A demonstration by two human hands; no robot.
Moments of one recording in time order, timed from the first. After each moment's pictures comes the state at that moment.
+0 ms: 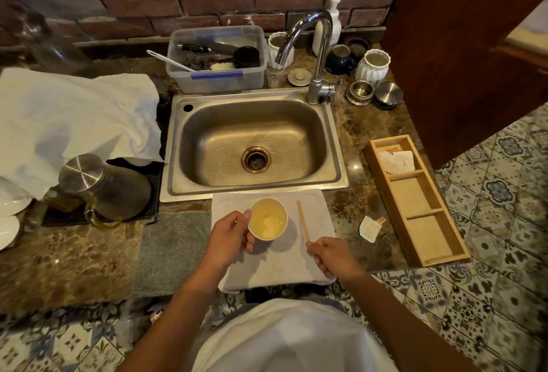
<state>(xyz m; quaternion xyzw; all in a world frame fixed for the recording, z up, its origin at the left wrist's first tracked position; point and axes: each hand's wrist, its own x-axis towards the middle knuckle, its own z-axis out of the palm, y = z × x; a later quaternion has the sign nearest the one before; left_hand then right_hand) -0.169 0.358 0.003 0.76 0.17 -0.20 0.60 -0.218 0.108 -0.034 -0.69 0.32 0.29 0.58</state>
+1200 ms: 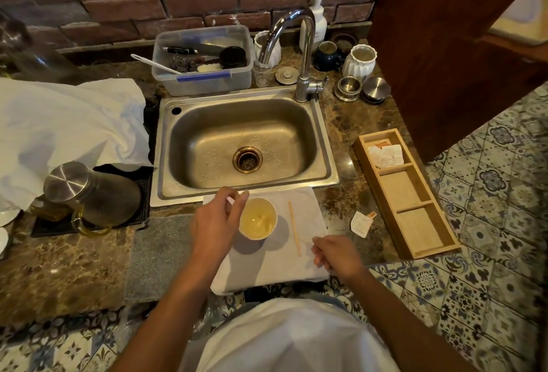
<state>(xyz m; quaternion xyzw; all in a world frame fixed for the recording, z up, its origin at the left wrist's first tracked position) -0.151 0.345 0.054 0.95 0.04 -0.01 0.32 -0.226 0.086 -0.036 -0.72 0.35 0.25 0.55</state>
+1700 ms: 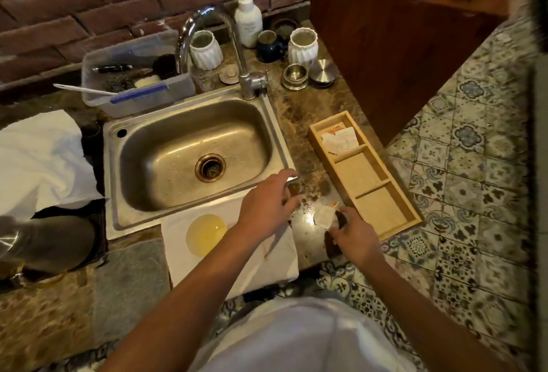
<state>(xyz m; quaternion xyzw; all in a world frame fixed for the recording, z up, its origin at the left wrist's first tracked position) -0.116 0.165 0.048 0.92 -0.23 -0.16 0.29 -0.245 -0.028 -0.045 -0.87 0.32 0.15 0.34</state>
